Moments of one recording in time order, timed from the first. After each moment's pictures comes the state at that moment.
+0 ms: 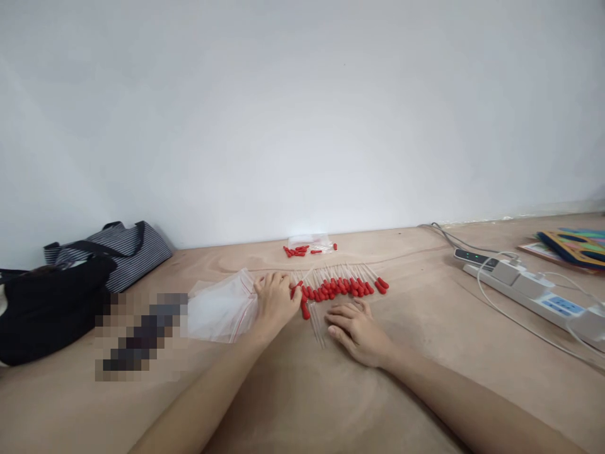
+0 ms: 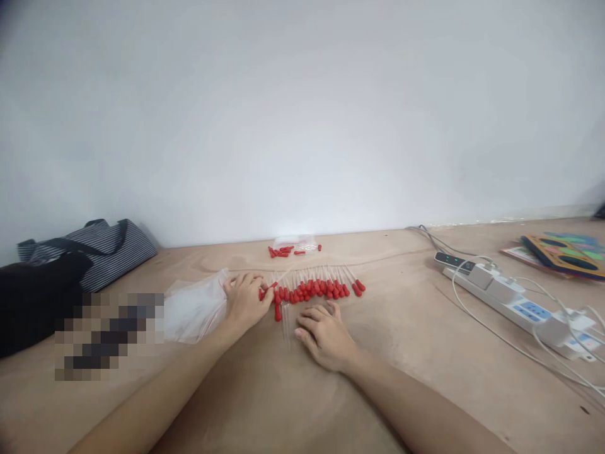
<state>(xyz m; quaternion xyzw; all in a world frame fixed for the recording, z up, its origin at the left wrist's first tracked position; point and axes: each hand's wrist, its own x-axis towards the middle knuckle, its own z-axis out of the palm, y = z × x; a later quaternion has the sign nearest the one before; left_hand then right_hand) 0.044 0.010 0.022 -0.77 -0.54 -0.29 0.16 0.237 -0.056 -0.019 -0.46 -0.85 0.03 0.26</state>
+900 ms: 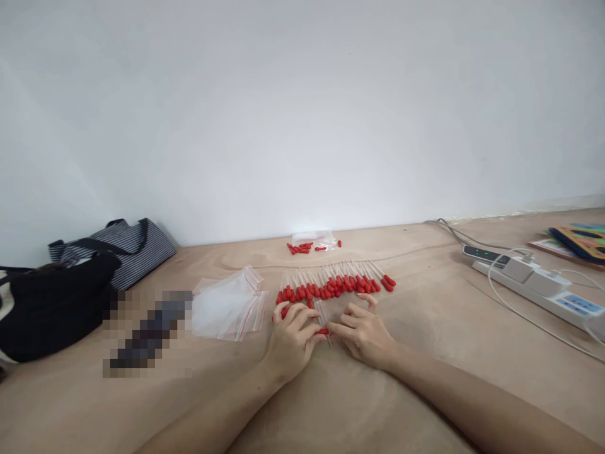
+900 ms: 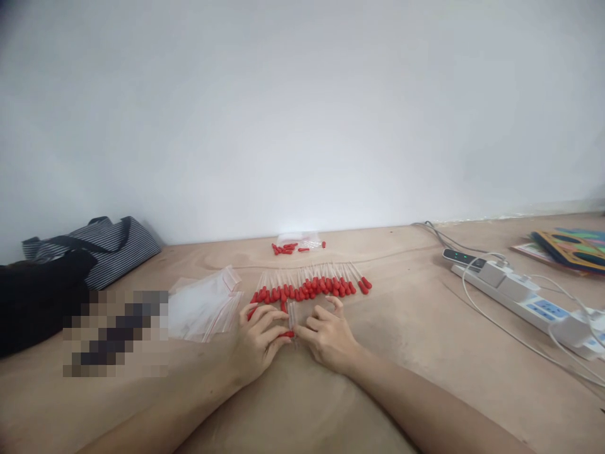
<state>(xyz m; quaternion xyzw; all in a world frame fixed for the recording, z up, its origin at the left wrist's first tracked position) 0.036 -0.044 -0.007 -0.88 -0.34 -0.33 0.06 0.226 -0.054 -0.025 -0.37 -0.86 -0.16 0.32</state>
